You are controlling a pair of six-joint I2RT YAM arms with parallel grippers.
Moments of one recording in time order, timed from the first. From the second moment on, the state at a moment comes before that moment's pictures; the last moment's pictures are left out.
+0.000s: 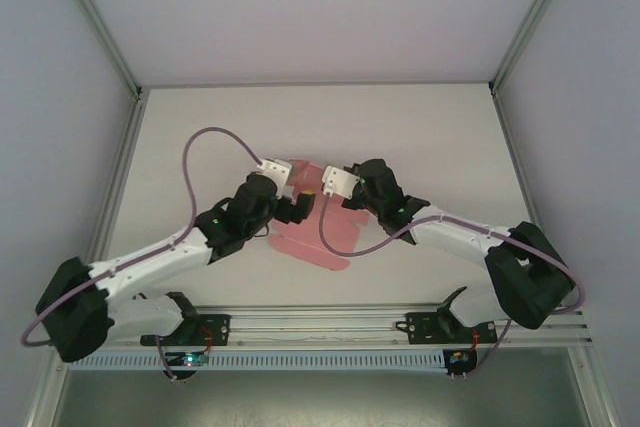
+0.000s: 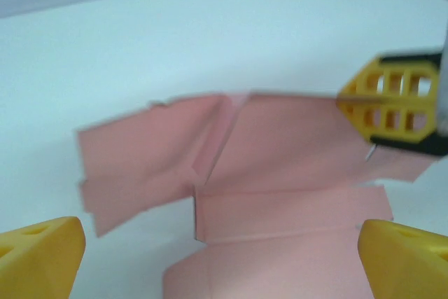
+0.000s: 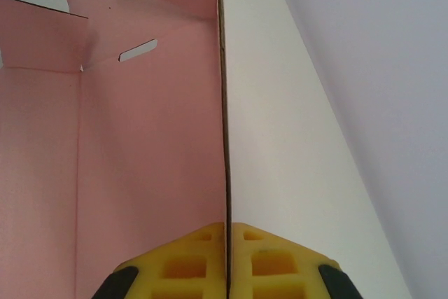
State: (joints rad) left arm -0.76 1.15 0.72 -0.07 -0.23 -0.25; right arm 0.67 1.41 0.70 0.20 0.11 -0.77
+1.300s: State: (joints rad) left arm -0.26 1.53 0.78 0.08 0.41 -0.42; right arm 0.74 1.45 0.65 0.32 0.20 -0.90
